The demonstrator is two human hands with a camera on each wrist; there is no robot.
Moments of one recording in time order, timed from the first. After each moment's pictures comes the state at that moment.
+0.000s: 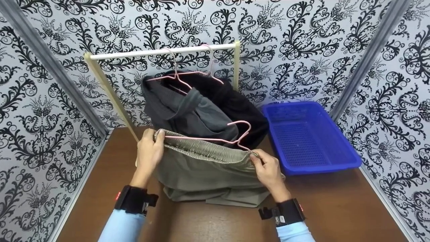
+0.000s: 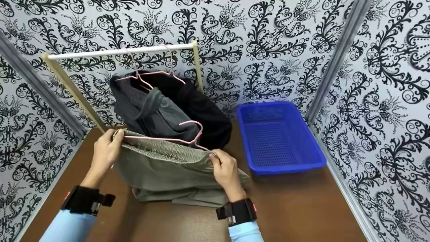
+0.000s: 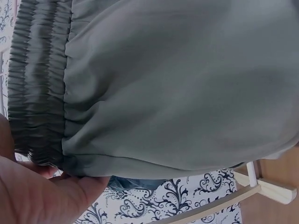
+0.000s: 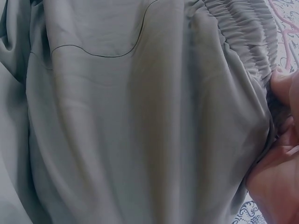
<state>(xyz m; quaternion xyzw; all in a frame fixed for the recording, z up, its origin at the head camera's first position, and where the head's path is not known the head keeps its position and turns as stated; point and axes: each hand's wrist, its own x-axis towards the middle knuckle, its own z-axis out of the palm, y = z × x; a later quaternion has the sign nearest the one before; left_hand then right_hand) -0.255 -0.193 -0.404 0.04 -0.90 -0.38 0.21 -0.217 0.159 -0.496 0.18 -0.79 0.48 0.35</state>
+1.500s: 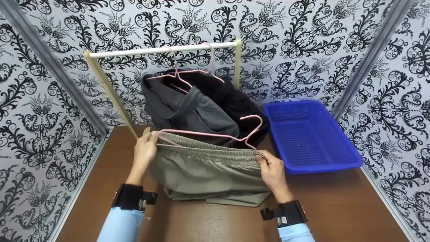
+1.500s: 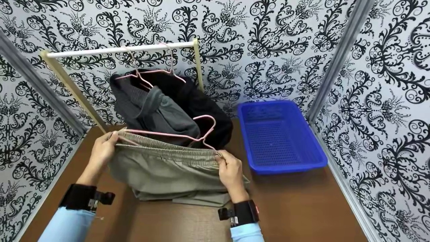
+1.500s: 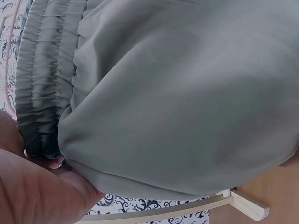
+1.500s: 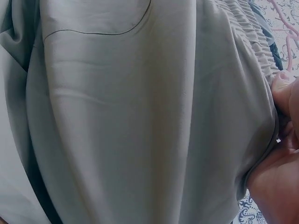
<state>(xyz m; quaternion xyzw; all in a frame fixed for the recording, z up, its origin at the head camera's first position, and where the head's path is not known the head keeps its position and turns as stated) -0.262 -0.217 -0.406 0.08 -0.88 -0.46 0.07 -0.216 0.167 -0.506 0.14 -0.79 0.48 0.35</state>
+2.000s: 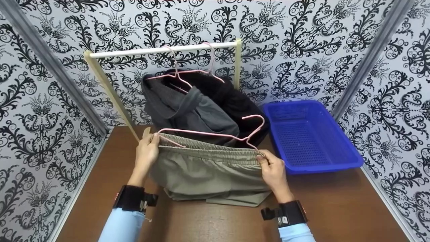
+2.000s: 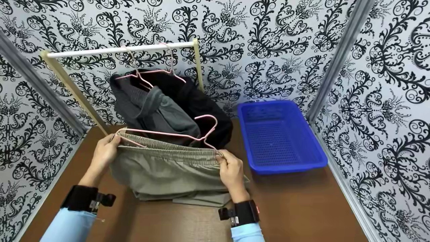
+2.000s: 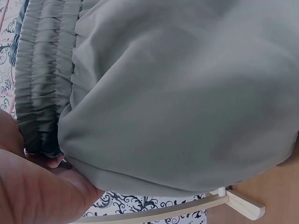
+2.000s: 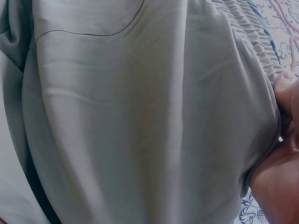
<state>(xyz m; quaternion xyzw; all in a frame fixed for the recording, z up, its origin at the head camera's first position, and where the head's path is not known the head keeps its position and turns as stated) -0.262 -0.212 -0.416 0.08 -0.89 -0.44 0.12 -0.213 0.167 -0.503 0.14 -0.78 0.49 0.35</state>
